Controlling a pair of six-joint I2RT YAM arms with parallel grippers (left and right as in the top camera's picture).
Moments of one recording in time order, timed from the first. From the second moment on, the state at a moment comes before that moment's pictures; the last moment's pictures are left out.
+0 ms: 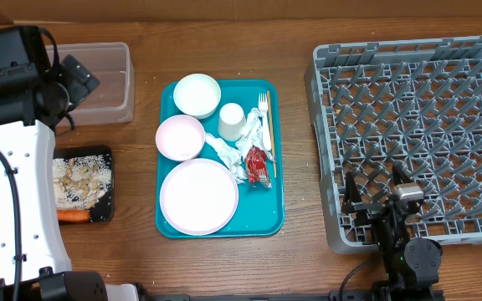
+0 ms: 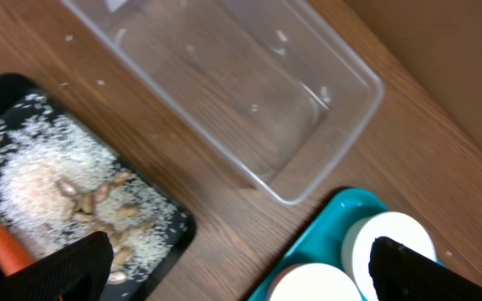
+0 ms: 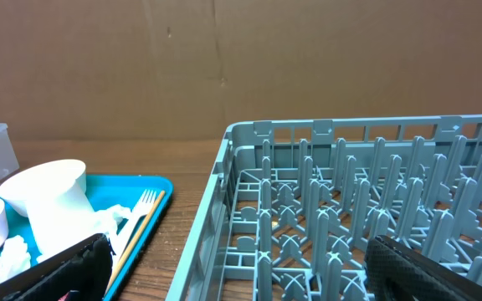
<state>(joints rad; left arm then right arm) 0.23 1.56 1.65 -1.04 -0.14 -0.60 0.07 0.01 0.02 -0.03 -0.07 0.07</state>
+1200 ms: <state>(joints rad) 0.43 1.56 1.65 -1.03 0.06 -0.66 0.07 0.01 0.02 0.57 -1.11 0.18</state>
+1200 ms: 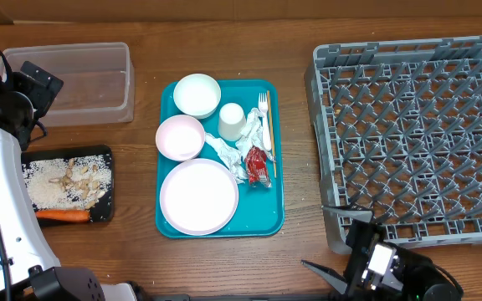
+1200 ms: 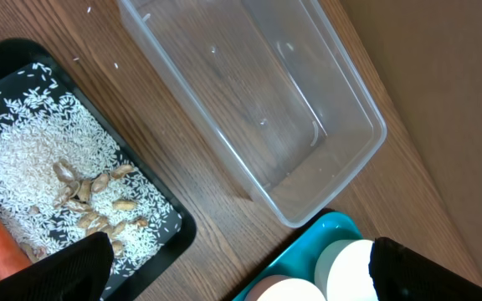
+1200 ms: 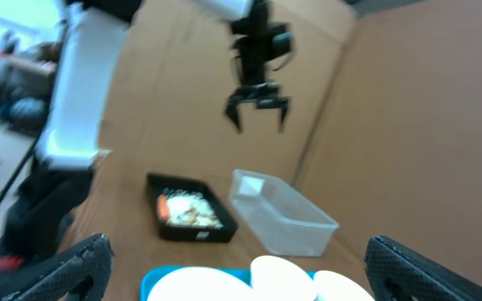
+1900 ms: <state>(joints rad) 0.43 1.56 1.65 -1.03 0.06 -0.66 0.08 0.69 0.75 0.11 -0.82 0.24</state>
